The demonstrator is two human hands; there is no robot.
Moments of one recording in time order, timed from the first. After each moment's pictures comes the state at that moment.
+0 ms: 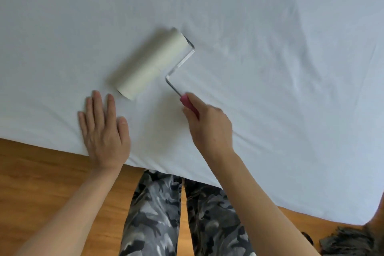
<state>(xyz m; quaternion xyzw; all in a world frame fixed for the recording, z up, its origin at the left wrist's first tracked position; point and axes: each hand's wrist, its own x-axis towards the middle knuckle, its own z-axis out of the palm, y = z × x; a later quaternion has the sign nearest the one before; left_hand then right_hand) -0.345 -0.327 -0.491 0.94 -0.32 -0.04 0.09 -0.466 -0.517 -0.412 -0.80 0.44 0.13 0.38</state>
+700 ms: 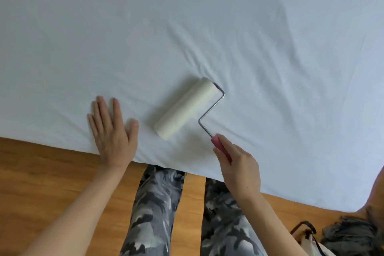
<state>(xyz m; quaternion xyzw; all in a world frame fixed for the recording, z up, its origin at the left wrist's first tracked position) -0.345 -0.334 -0.472 0.93 -0.33 -0.13 0.04 -0.579 -0.491 -0.394 -0.76 0.51 0.10 0.40</state>
